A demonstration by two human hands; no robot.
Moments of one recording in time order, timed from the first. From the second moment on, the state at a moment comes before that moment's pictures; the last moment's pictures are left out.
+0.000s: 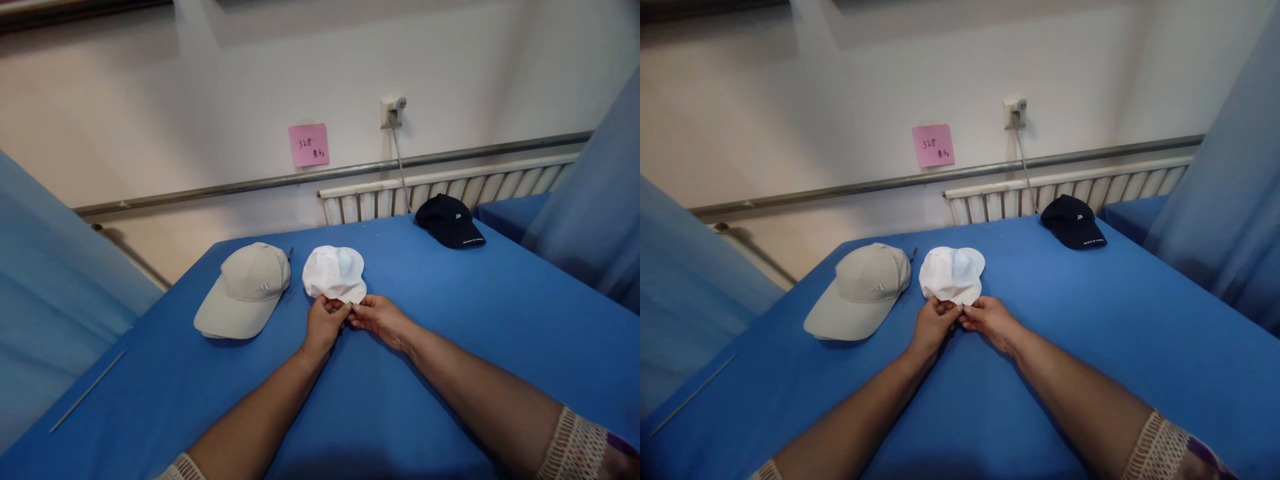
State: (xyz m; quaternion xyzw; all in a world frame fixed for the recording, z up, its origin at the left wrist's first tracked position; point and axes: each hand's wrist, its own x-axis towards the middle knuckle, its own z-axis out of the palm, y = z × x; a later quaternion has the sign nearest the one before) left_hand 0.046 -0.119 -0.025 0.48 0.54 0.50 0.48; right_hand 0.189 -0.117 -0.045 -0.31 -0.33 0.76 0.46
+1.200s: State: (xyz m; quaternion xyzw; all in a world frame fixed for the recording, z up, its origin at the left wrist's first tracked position) left_hand 0.047 -0.117 -0.031 0.51 0.55 0.47 0.46; right_hand 0.189 -0.116 -0.034 -0.36 -0.27 0.77 0.46
